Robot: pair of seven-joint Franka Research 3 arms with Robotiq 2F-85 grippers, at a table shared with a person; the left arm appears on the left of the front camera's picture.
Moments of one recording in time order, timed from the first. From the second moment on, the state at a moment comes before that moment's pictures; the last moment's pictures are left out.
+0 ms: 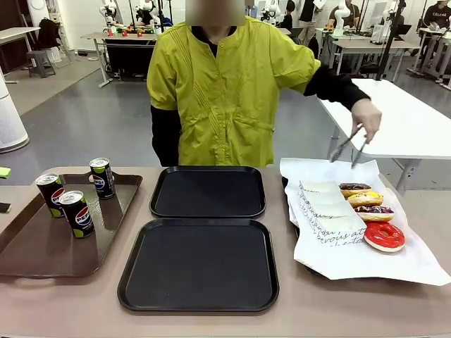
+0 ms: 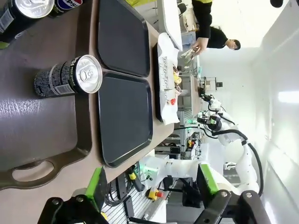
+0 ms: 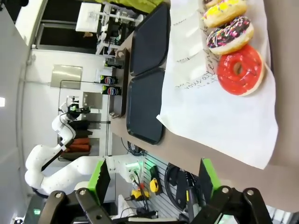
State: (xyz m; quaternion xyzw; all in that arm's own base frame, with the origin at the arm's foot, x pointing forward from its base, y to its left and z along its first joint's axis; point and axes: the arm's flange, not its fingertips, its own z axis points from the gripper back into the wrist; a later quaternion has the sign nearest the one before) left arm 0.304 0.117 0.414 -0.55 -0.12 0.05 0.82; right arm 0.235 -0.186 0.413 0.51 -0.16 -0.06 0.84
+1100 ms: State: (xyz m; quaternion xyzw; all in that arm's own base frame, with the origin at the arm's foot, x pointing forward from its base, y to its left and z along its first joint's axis) left arm 0.312 0.111 0.421 -0.53 -0.11 0.04 0.84; right arm 0.236 -0.184 0.410 0.50 -0.15 -0.06 0.85
